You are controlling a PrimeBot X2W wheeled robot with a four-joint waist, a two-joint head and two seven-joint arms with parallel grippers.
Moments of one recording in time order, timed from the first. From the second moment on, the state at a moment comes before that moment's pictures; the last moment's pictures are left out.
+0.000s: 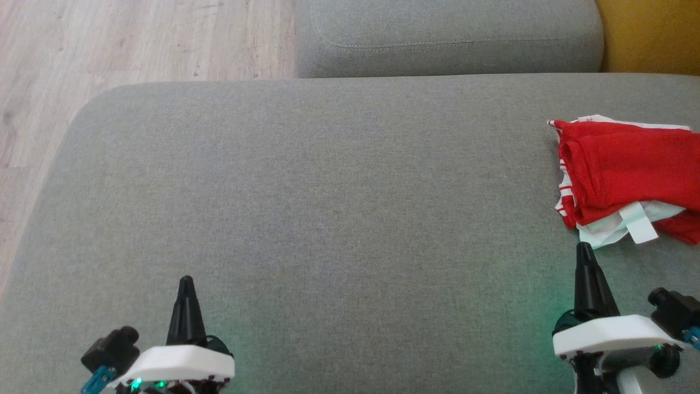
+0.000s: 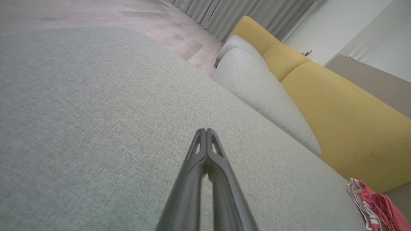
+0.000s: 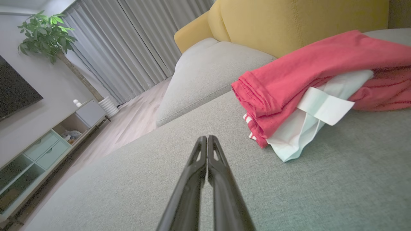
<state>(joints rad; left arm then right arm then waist) -0.02 0.04 -0.13 0.34 -0.72 -0.03 -0.17 0.01 -0.05 -0.02 0.29 0.51 0.12 -0.17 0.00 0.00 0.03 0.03</state>
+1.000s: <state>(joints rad) -0.02 0.04 -0.07 0.32 -0.99 -0.06 -0.08 -0.01 -0.05 -0.04 0.29 0.86 0.12 -0.09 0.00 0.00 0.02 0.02</state>
